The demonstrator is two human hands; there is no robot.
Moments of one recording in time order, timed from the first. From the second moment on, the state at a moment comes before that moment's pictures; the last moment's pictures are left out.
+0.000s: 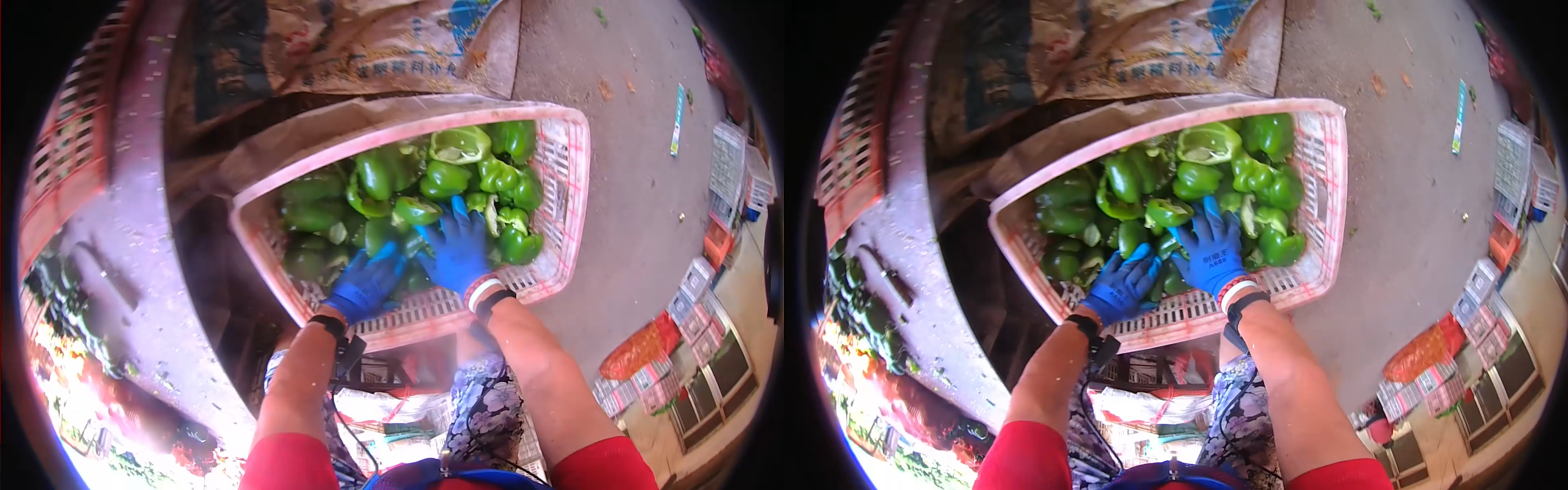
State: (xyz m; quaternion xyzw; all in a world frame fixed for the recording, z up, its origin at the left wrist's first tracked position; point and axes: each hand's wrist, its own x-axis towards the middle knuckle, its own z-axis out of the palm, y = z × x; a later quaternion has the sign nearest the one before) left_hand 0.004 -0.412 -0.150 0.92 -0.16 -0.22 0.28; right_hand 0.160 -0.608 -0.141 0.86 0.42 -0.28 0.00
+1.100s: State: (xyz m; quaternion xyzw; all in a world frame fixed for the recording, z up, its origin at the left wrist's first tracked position) left_hand -0.019 -0.392 -0.031 0.83 0.37 -0.11 0.40; right_hand 0.138 -0.437 -0.062 0.87 0.32 -0.36 -0.12
